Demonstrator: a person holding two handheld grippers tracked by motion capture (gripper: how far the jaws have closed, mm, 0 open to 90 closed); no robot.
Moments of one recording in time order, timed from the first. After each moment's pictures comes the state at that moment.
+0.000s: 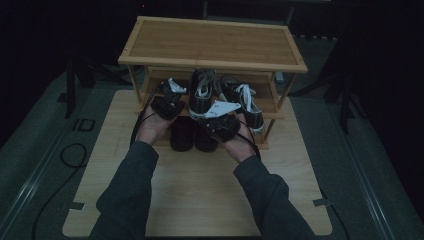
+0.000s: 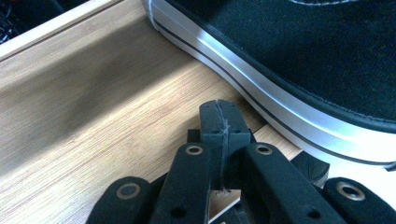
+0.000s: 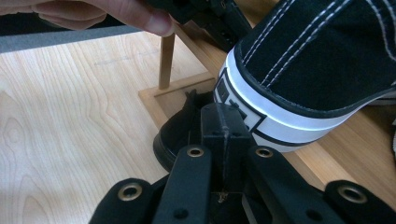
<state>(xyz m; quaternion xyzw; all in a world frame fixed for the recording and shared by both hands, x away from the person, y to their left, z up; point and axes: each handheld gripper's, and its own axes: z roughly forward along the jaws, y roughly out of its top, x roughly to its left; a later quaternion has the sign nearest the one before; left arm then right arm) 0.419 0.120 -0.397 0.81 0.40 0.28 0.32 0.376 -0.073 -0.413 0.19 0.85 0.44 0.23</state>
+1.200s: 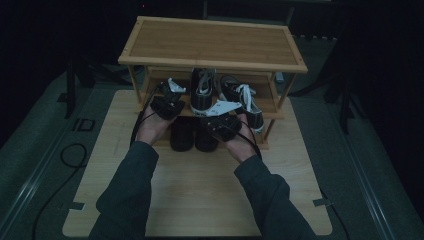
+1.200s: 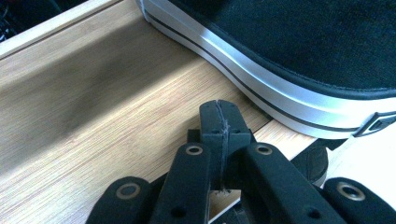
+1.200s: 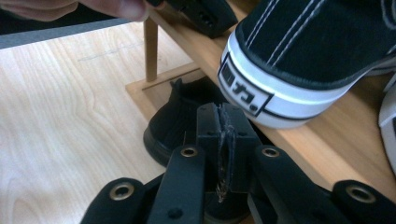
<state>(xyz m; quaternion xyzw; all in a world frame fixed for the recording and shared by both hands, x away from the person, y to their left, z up) 0.419 0.120 -0.397 0.81 0.40 0.28 0.33 0.379 -0.076 -0.416 0.23 0.85 0.42 0.23</state>
